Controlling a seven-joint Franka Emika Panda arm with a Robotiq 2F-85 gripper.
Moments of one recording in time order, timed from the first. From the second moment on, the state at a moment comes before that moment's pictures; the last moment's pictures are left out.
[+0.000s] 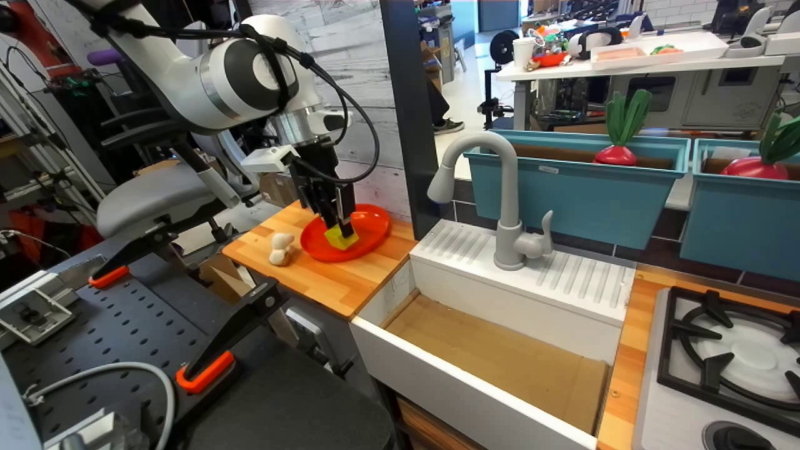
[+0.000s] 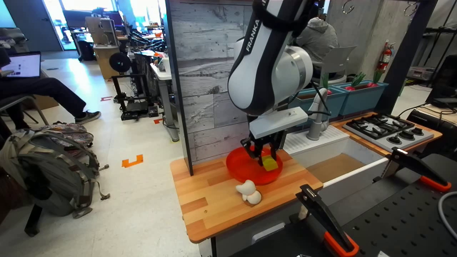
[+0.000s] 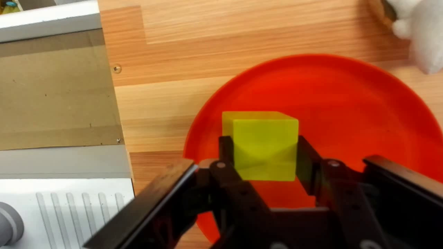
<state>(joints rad) 0.31 0.93 -0.16 -1.81 -0.09 2.61 0.35</state>
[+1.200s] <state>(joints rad) 0.32 0.93 -0.12 -1.76 -0.09 2.63 0.38</state>
